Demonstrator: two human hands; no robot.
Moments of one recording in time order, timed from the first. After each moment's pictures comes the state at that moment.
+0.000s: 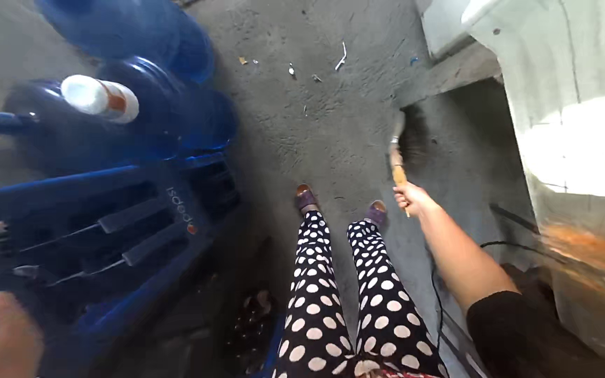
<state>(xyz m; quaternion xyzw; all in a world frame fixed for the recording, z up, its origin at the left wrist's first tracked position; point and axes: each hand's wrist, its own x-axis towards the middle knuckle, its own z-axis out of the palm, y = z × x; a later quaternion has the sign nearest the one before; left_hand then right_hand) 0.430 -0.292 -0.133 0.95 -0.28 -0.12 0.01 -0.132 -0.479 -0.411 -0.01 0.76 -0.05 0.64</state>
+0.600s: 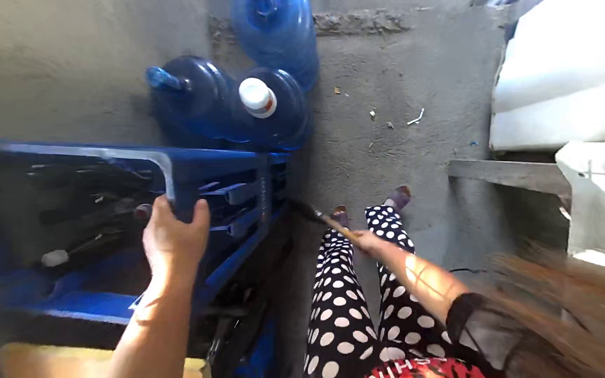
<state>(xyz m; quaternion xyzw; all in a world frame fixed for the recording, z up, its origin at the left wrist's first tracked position) 0.485 -0.347 -0.133 0.96 -0.19 -0.20 0.02 0.151 -0.433 -0.373 -0.40 0.54 0.37 0.64</state>
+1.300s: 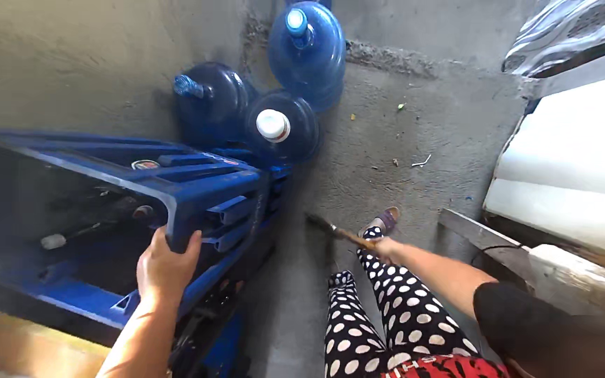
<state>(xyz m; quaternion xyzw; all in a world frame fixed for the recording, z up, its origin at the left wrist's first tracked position) 0.483 -0.350 -0.142 0.97 -0.15 -0.19 0.00 0.137 -0.613 -0.372 -0.42 0.49 0.51 0.57</state>
